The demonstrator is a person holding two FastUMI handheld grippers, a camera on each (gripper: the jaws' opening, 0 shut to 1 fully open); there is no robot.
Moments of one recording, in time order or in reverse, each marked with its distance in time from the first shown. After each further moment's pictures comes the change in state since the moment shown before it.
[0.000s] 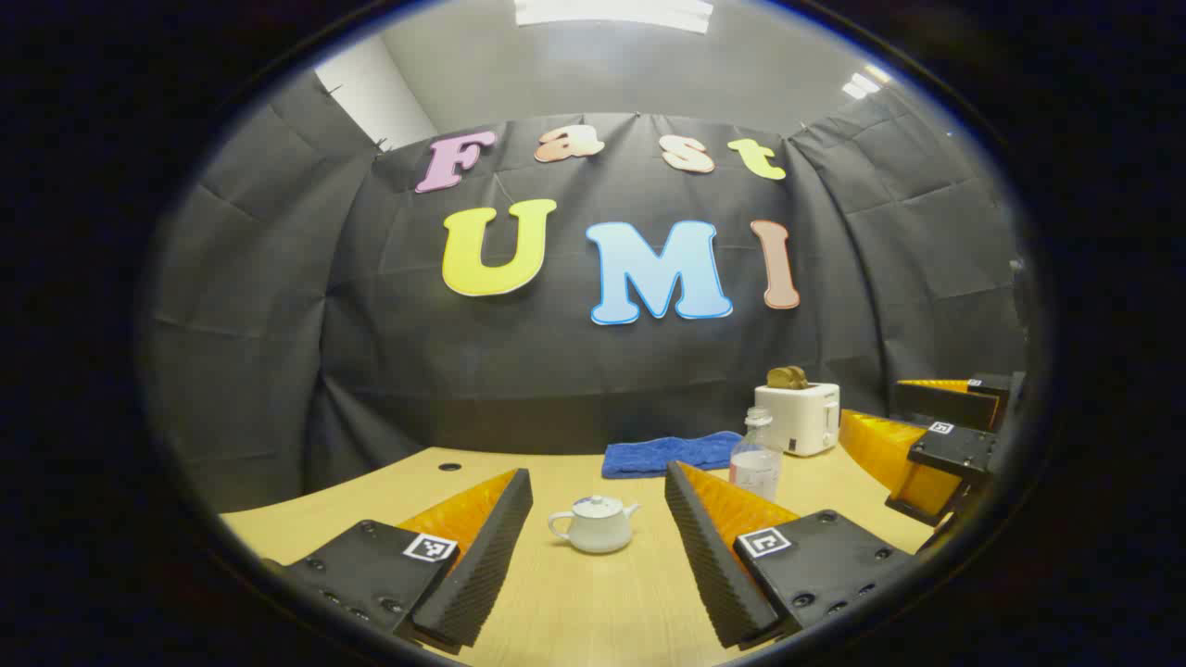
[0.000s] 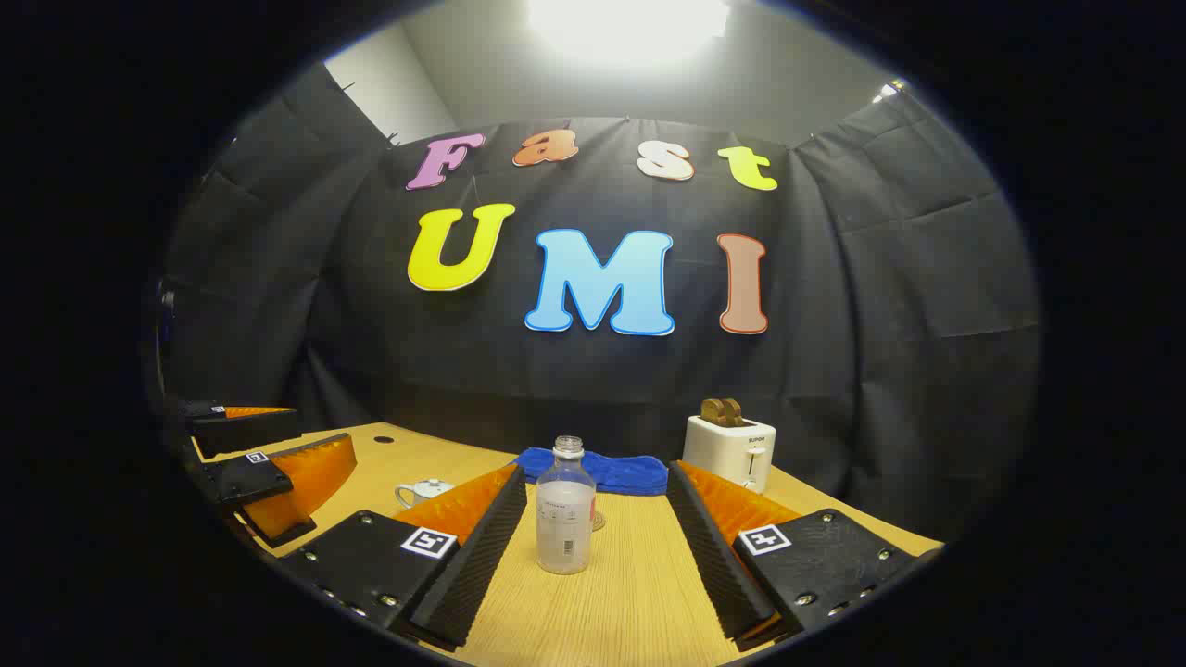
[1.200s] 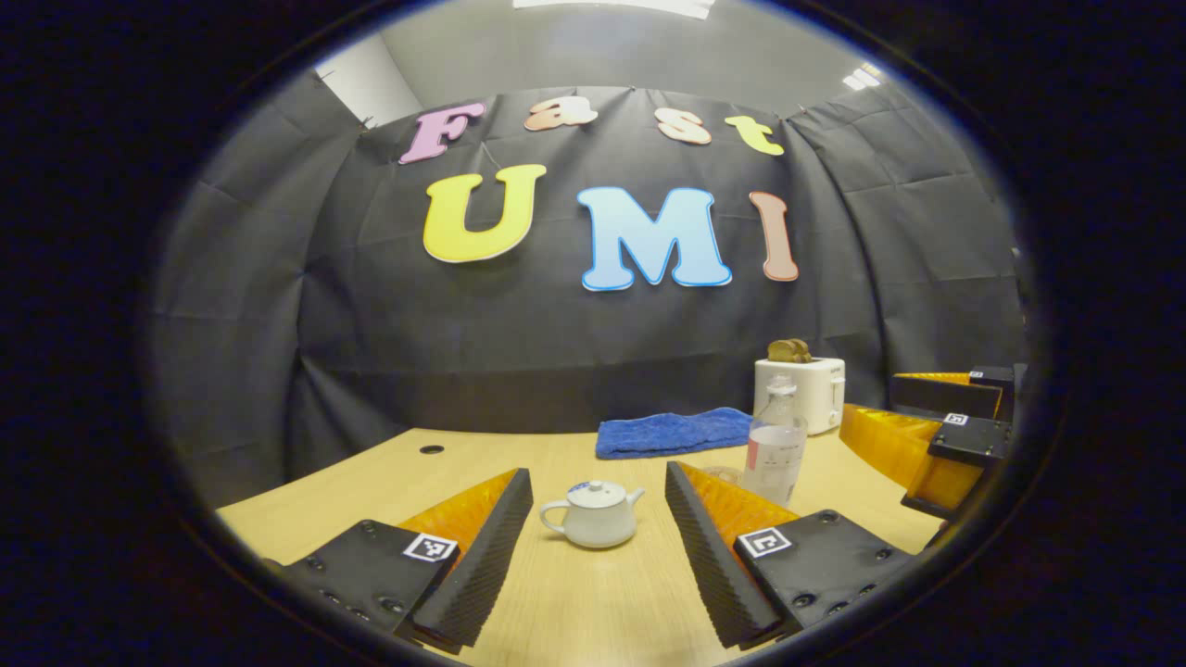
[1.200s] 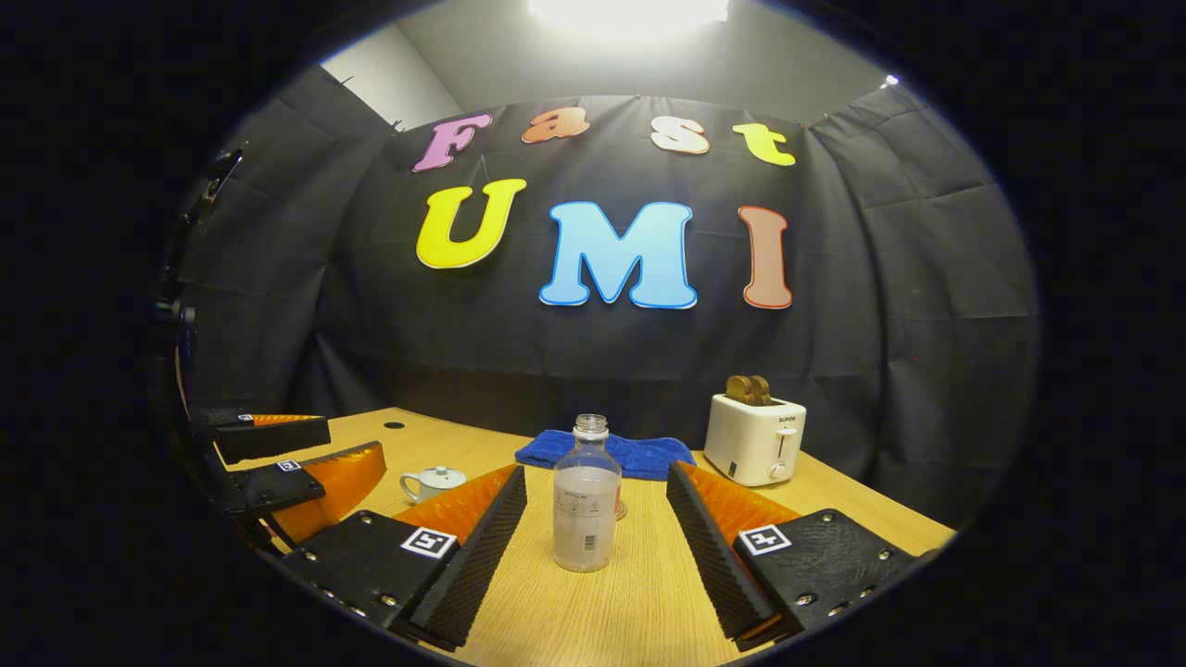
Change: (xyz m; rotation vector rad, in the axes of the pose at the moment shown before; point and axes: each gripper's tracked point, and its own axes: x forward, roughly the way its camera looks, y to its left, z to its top) left arm 0.057 0.000 -0.048 -0.013 0.101 -0.072; right arm 0.038 0.017 -0.032 0.013 0.087 0.049
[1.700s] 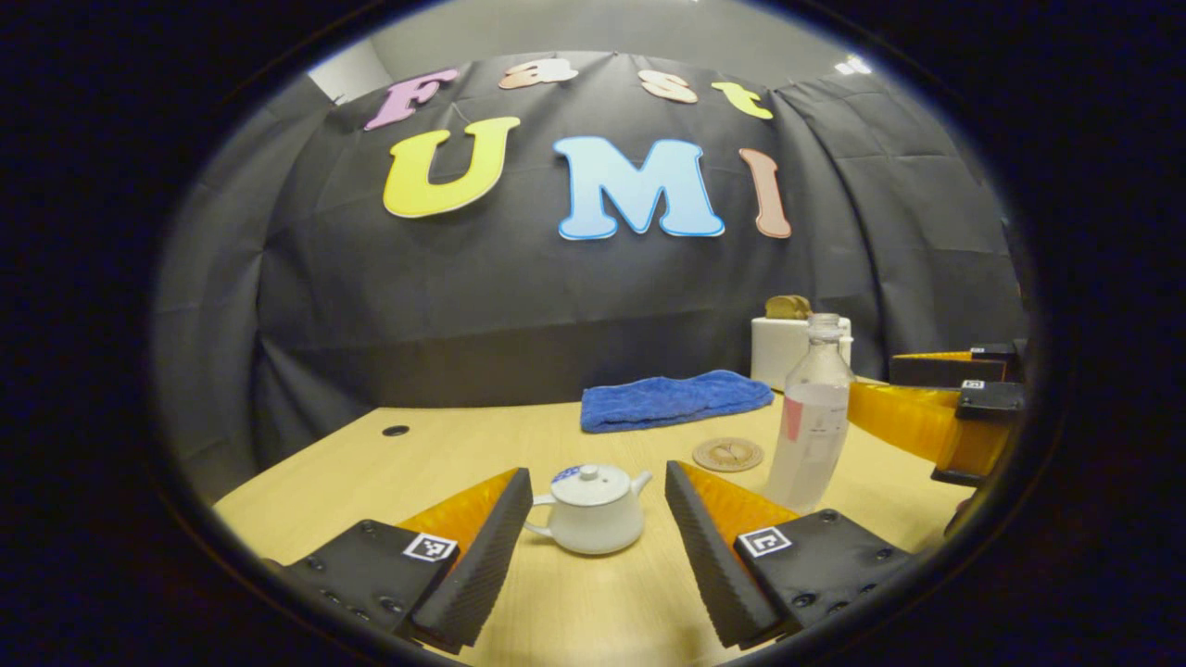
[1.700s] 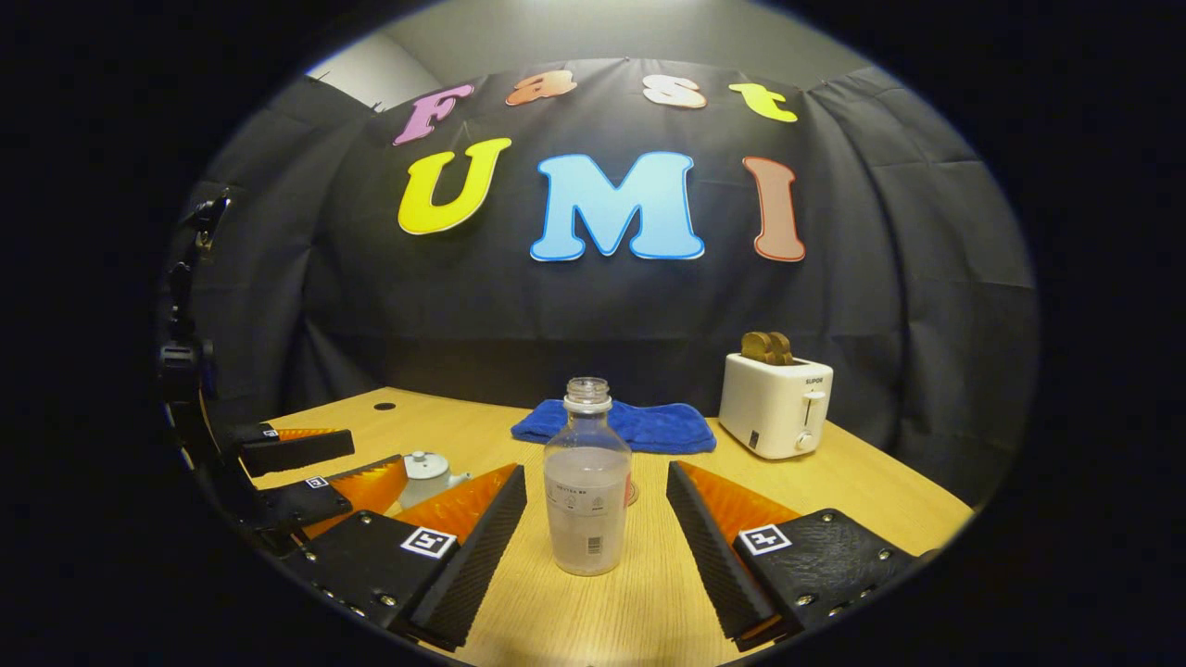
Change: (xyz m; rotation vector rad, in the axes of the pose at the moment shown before) left arm 0.071 0.002 -0.045 0.028 0.099 -0.074; right arm 0.053 0.002 -0.037 0.051 0.122 0.011
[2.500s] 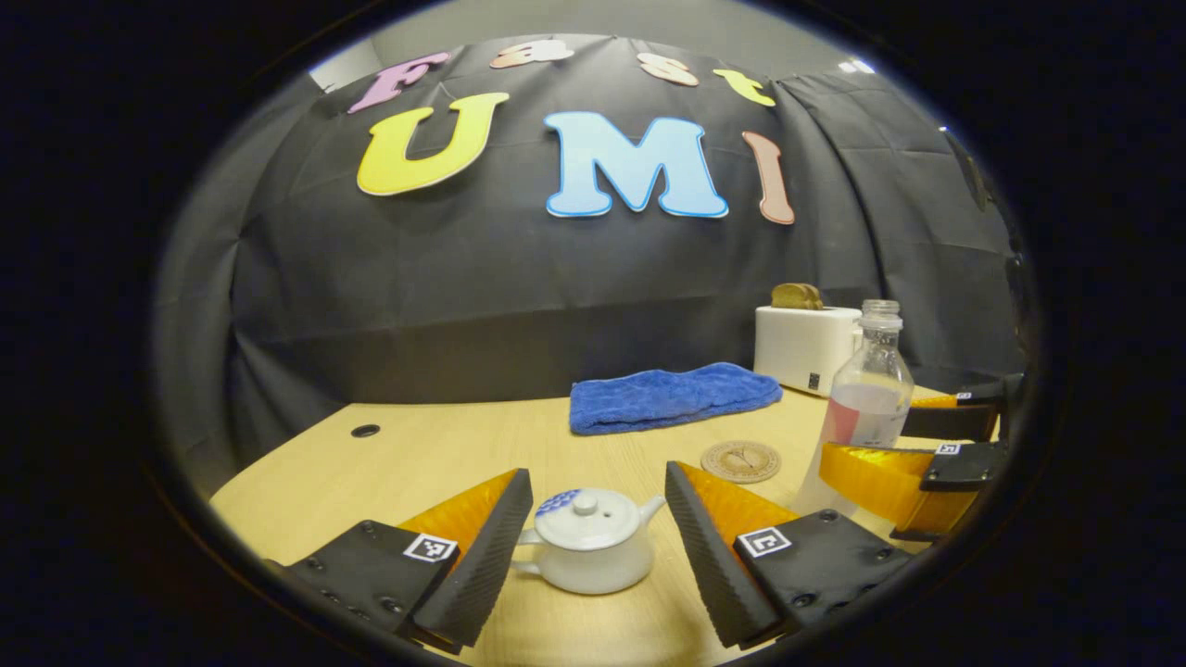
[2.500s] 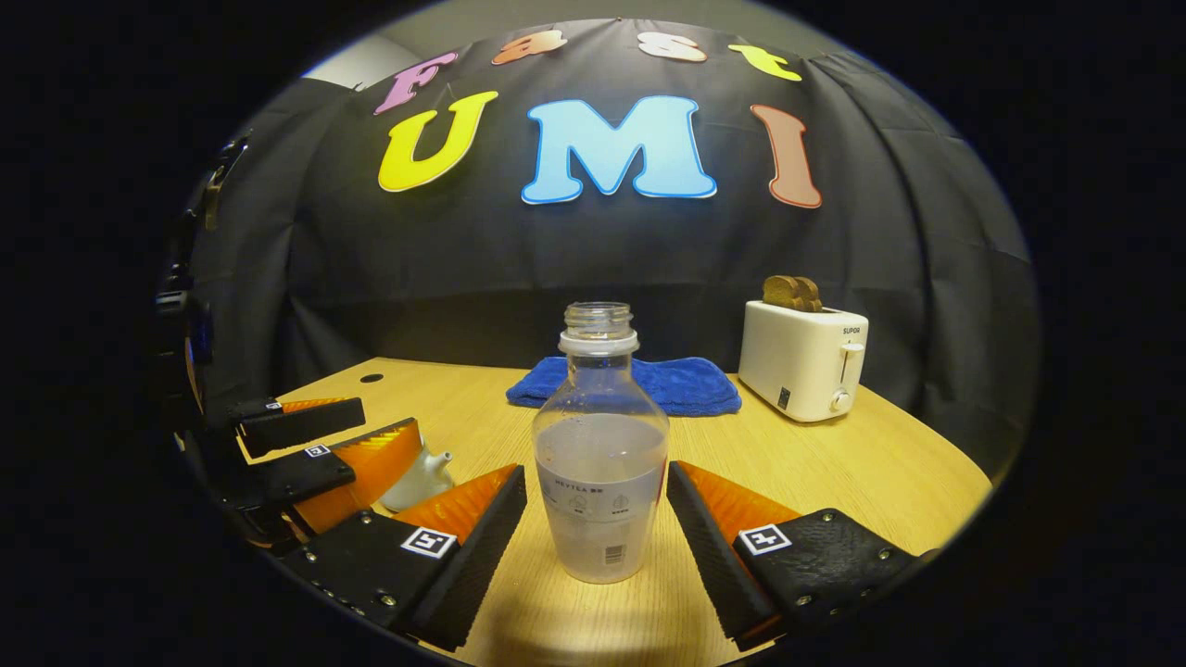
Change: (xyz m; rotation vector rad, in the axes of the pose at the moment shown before) left arm 0.065 0.001 -0.003 -0.007 0.029 -0.042; right arm 0.052 0.010 -0.040 0.030 0.128 0.001
